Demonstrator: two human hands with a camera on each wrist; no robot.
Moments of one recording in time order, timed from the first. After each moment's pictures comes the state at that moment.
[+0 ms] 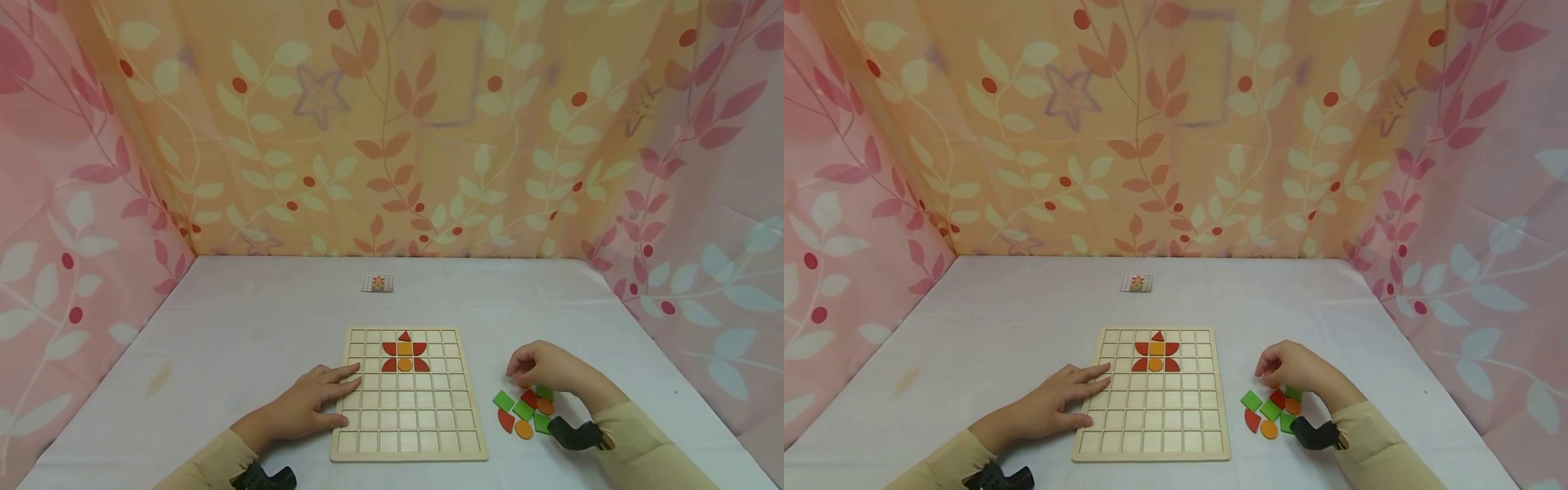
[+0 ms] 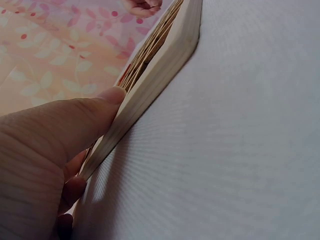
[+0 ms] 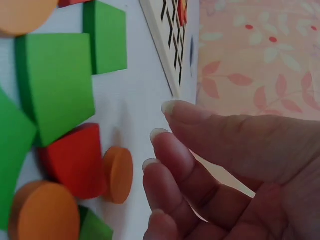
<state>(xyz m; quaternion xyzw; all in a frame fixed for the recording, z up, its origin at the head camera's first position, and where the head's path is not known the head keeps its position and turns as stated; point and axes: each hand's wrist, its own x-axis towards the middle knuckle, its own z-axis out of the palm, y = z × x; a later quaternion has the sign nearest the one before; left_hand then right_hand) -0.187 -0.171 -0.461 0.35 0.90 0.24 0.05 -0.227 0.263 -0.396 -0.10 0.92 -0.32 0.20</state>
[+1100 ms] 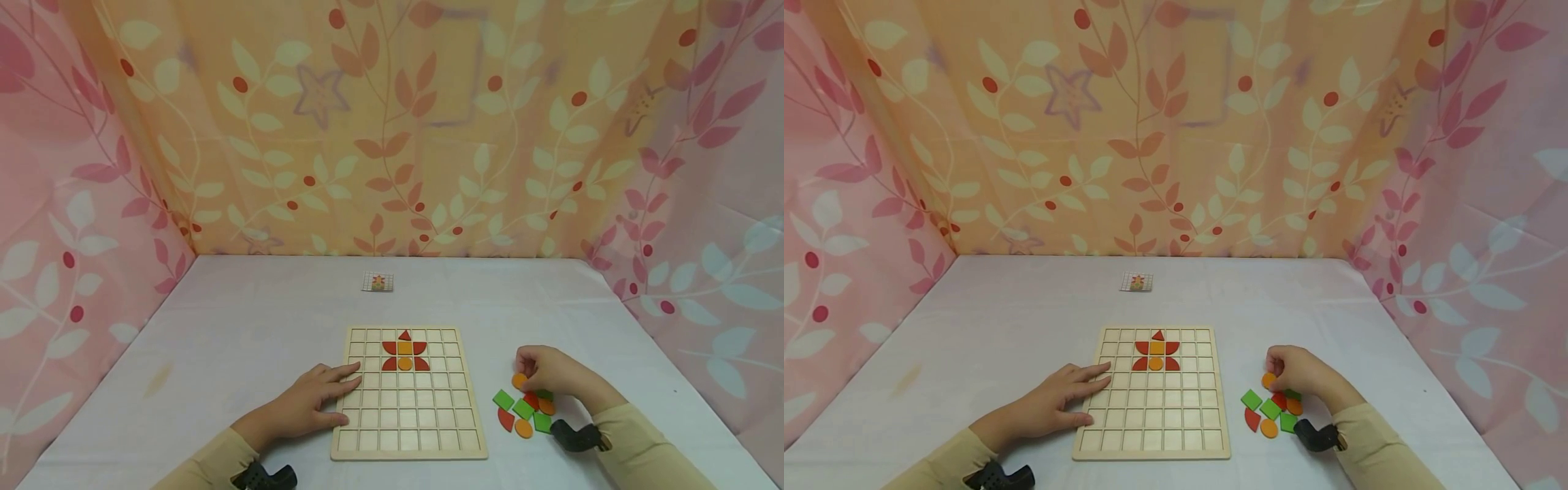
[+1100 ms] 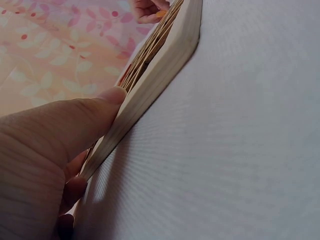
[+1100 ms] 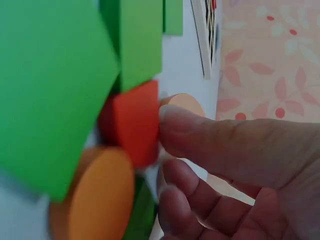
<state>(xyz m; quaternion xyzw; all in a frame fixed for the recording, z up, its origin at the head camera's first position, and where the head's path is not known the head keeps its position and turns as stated) -0.186 -0.170 -0.460 0.34 0.91 0.24 0.06 -0.226 0.271 -0.411 -0.09 0.95 -0.26 0.16</state>
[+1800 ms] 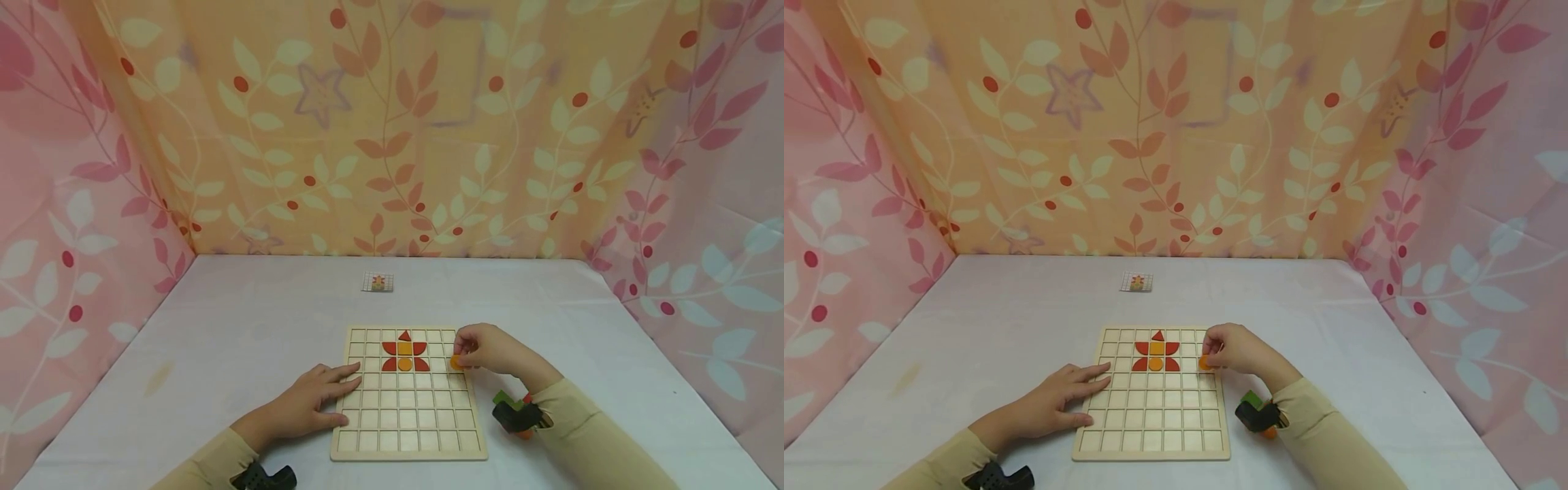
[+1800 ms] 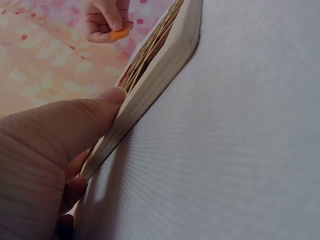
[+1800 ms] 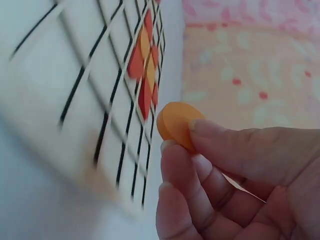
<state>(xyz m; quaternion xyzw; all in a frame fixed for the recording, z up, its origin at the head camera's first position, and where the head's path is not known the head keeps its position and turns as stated) -0.185 -0.169 -0.457 0.33 0.91 0.25 0.06 -0.249 0.184 -0.389 -0.20 0.90 -0.36 0.17</state>
